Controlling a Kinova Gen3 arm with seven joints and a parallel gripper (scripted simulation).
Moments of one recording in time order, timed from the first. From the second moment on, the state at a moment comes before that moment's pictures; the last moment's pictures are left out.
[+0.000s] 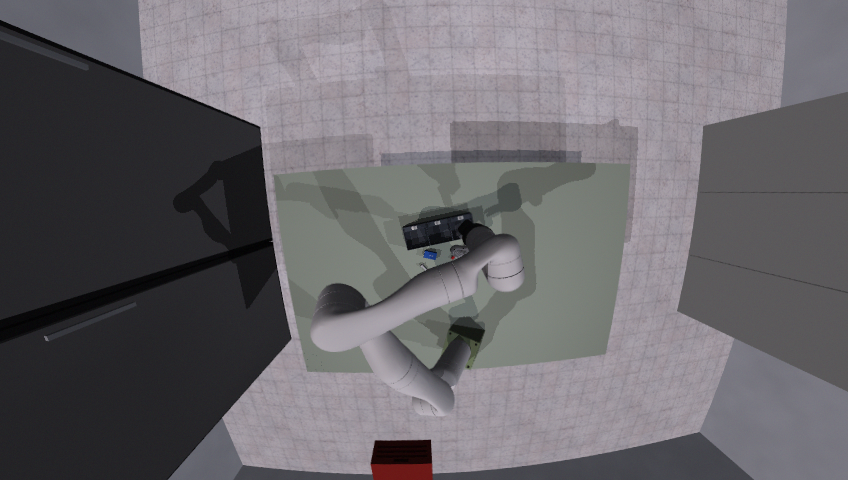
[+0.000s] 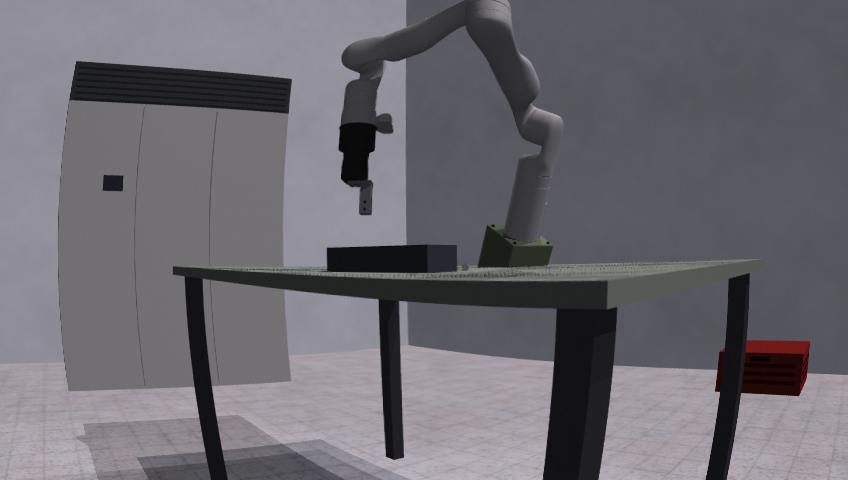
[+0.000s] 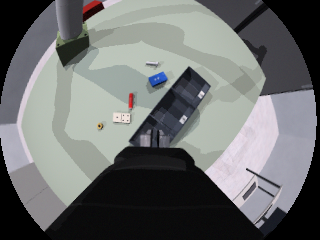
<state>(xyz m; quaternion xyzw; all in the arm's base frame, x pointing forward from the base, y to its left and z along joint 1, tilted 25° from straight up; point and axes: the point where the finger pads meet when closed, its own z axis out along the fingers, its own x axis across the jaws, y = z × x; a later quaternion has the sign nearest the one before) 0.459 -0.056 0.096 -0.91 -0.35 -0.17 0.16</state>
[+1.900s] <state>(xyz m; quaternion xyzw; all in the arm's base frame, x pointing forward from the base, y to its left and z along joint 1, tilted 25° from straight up) 0.481 -0.054 0.064 -0.72 0.66 0.09 0.20</state>
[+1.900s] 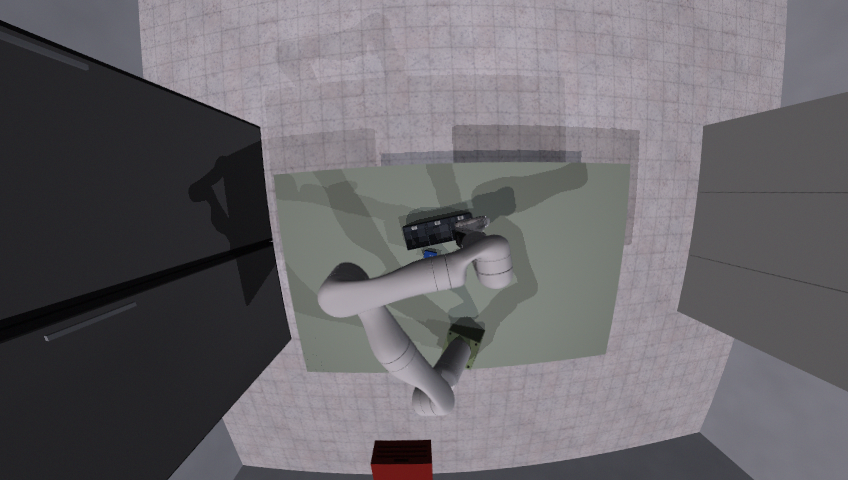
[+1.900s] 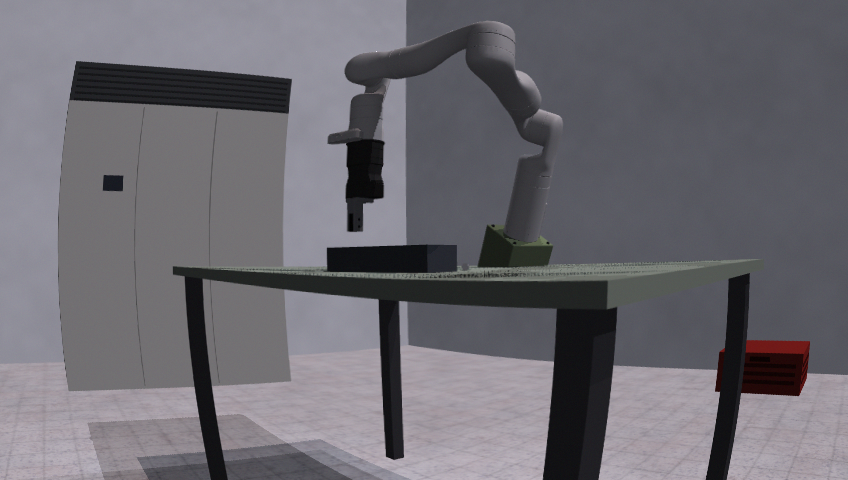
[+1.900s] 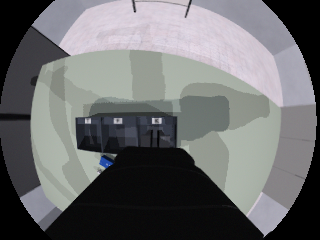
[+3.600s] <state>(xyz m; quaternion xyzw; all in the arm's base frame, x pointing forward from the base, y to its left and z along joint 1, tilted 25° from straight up) 0.489 -0.029 0.010 -0.72 0.66 0.09 0.20</state>
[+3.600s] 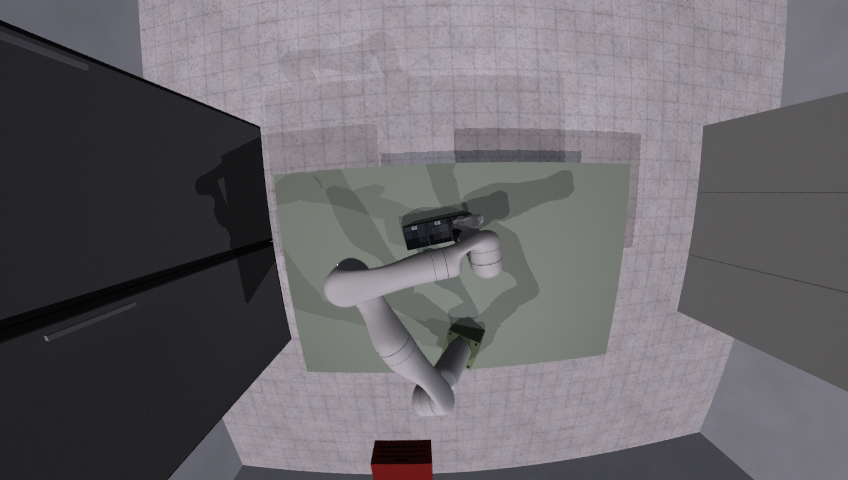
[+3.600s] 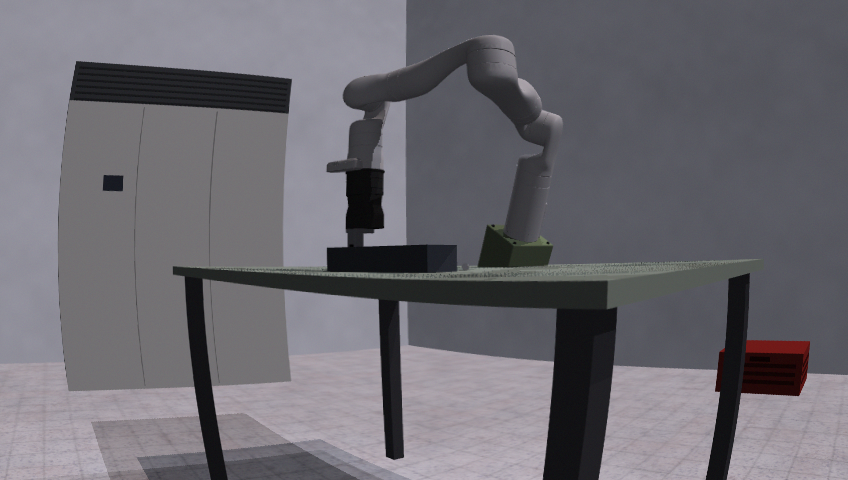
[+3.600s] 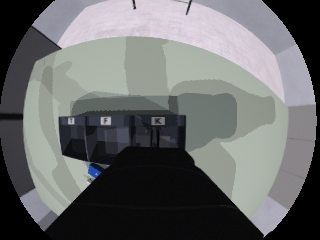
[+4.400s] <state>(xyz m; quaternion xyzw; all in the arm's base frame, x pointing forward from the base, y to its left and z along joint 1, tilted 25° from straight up) 0.487 -0.029 0.011 -0.72 0.66 0.09 0.20</state>
